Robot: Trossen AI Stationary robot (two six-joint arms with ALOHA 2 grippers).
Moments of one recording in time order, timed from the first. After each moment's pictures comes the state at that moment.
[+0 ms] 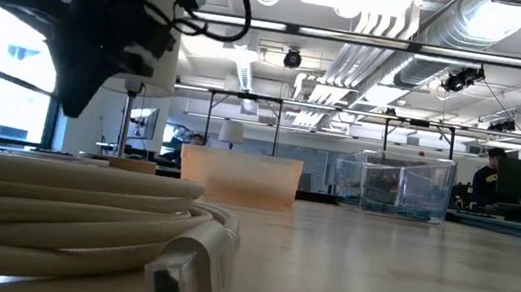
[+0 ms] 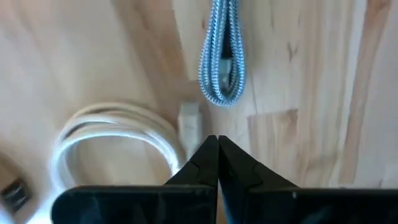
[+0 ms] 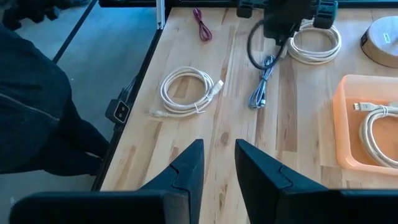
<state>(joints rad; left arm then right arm) -0.08 1.52 1.08 -1.14 -0.05 0.10 0.18 1.19 1.47 -0.97 -0.14 0.10</state>
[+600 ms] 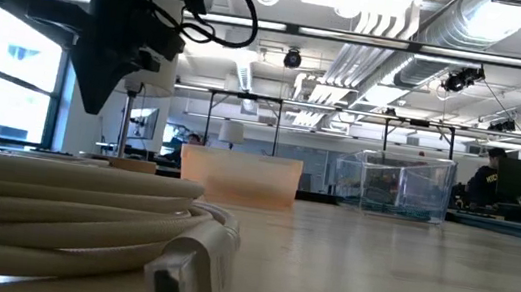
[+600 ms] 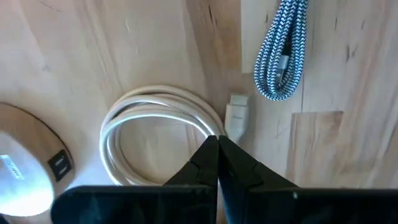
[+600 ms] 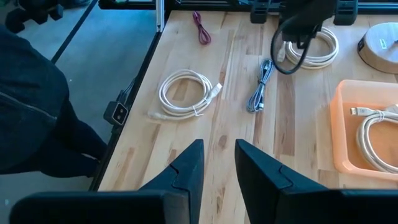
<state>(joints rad) 0.01 1.52 1.11 -1.17 -0.13 0.10 0.18 1.19 1.47 -0.96 -0.13 0.10</state>
